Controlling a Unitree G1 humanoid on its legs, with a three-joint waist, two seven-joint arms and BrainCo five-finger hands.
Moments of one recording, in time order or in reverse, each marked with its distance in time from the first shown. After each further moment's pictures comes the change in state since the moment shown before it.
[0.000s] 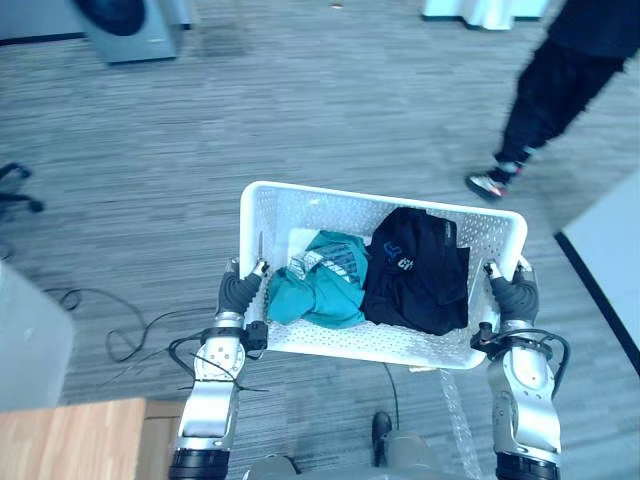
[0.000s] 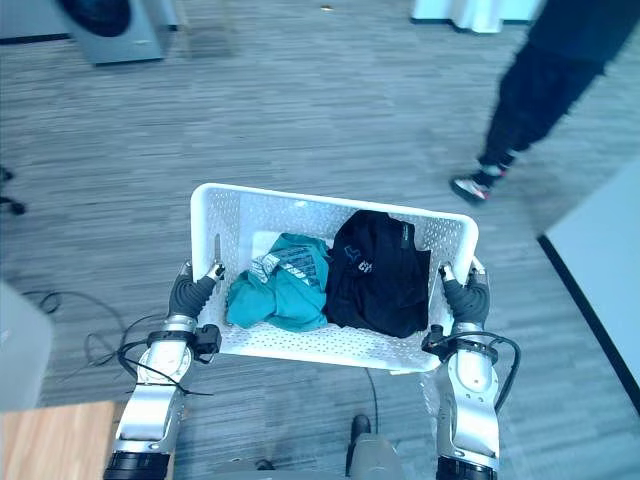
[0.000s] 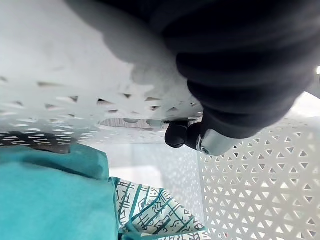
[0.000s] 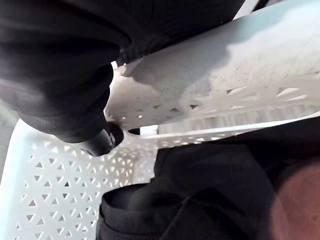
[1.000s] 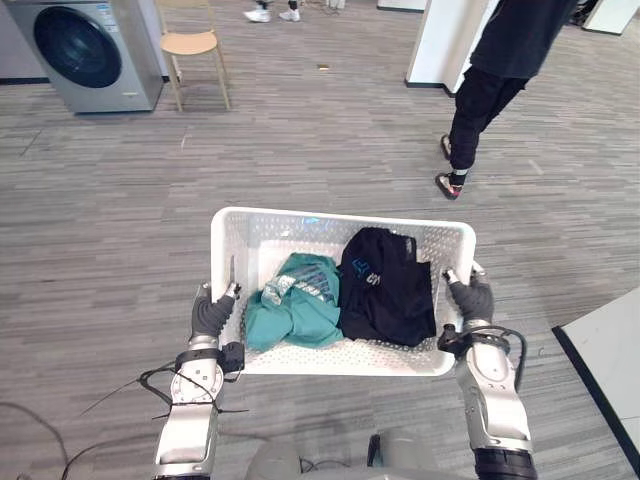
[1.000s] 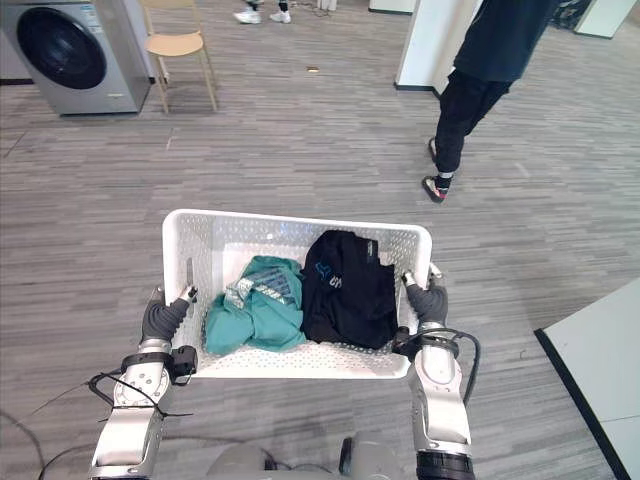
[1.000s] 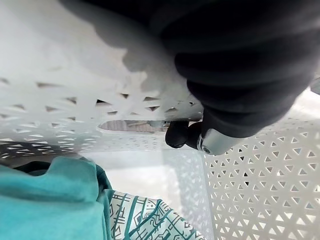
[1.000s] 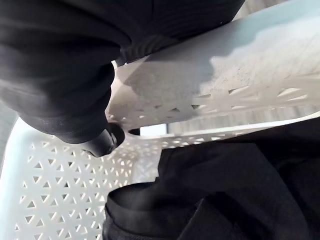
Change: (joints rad) left arm 0.112 0.035 0.066 -0.084 -0.001 0.040 0.052; right arm 0.006 0.044 0.120 0.003 -0.041 0.025 -0.035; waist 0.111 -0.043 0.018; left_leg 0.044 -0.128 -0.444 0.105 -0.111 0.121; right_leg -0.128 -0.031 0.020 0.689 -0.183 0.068
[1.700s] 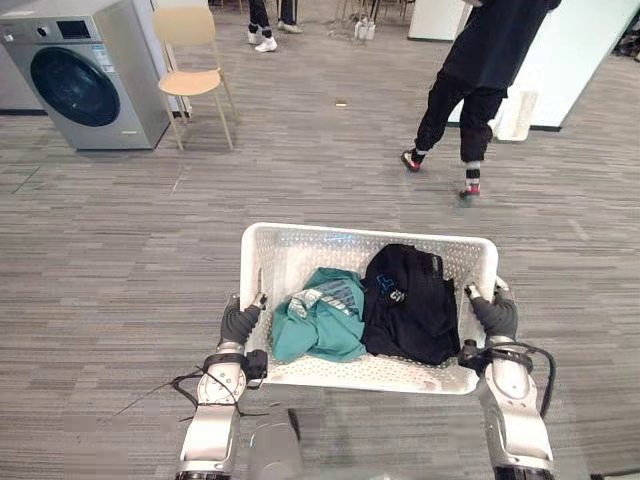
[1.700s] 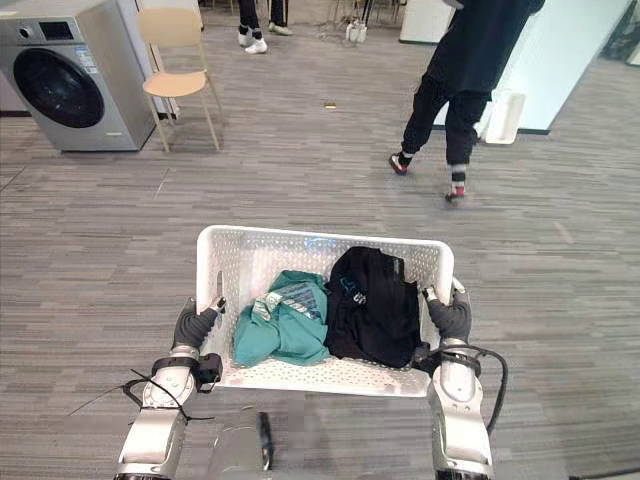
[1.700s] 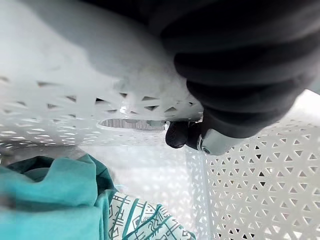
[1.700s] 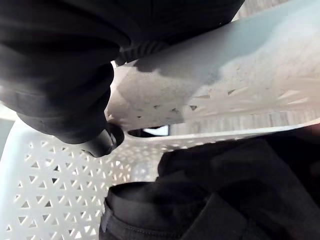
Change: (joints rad) left arm 0.013 -0.059 -0.035 0.141 -0.011 -0.001 -0.022; right arm -0.001 -0.053 -0.019 0.134 -0.032 0.008 -0.030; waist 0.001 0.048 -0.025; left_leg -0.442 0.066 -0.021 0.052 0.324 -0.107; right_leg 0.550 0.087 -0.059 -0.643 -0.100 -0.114
